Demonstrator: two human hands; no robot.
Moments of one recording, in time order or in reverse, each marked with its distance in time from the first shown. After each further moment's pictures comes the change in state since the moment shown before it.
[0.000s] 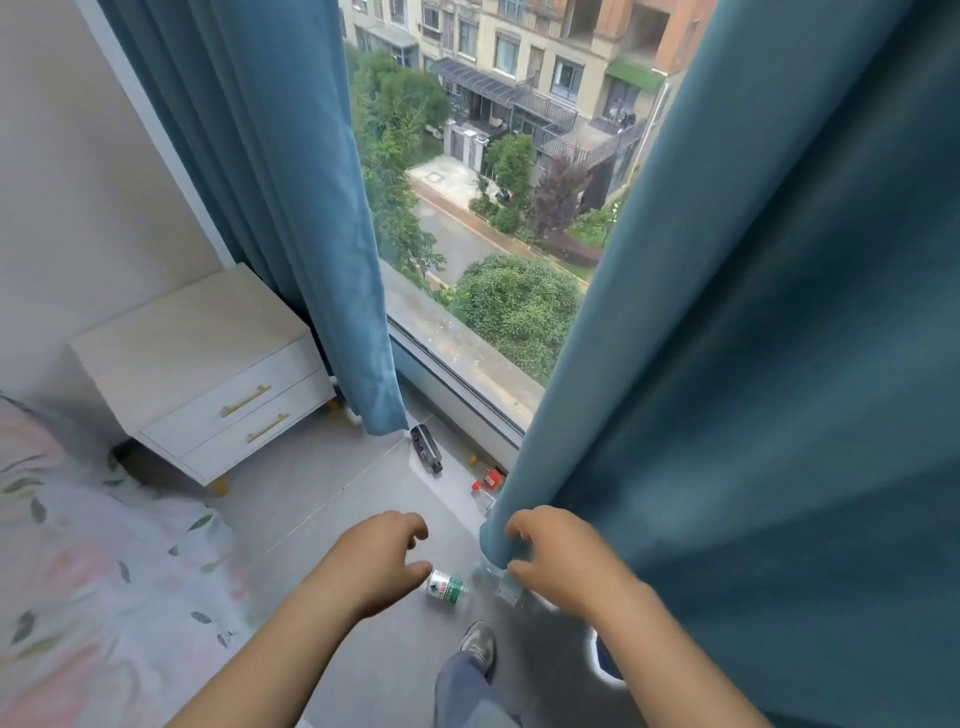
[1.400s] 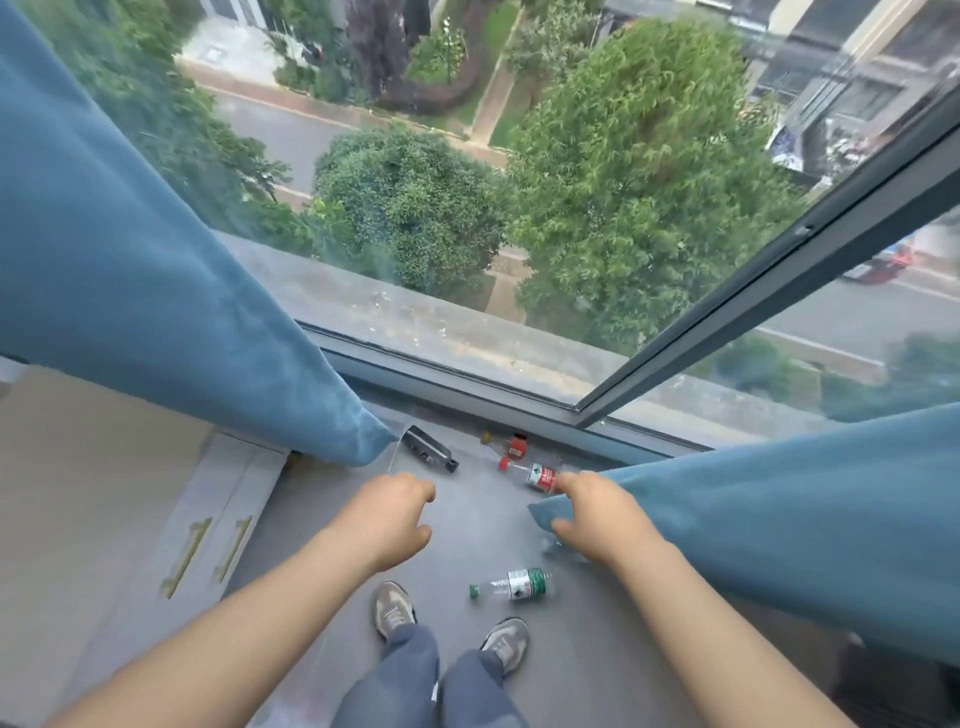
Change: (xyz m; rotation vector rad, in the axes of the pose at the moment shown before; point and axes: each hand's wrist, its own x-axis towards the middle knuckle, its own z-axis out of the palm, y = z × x) left_hand 0.365 -0.149 -0.105 0.453 -0.356 0.359; right_hand 0.316 -0.014 0.020 0.229 -0.052 0.557
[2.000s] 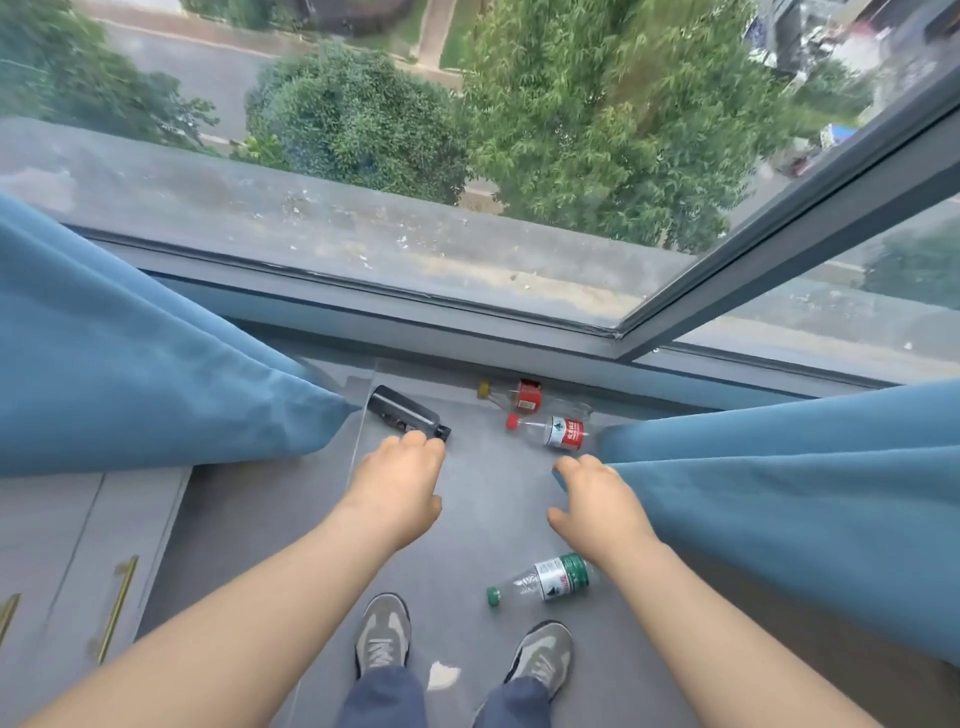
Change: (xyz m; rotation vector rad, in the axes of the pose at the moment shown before) left_hand 0.232 -0.054 0.162 0.161 -0.028 0.058; right_hand 0.213 0.040 0.211 0.055 0.005 0.157
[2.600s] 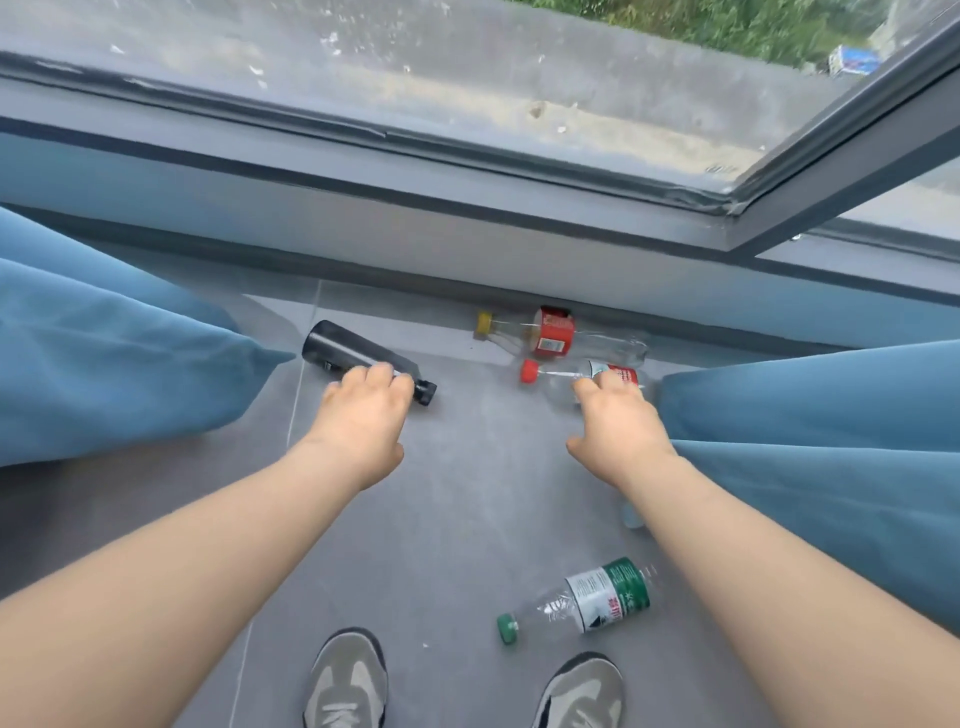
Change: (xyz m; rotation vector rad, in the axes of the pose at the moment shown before) left_hand 0.206 -0.062 0.177 0.133 0.014 0.004; right_hand 0.215 0.047 0.150 -0.088 0.014 0.076
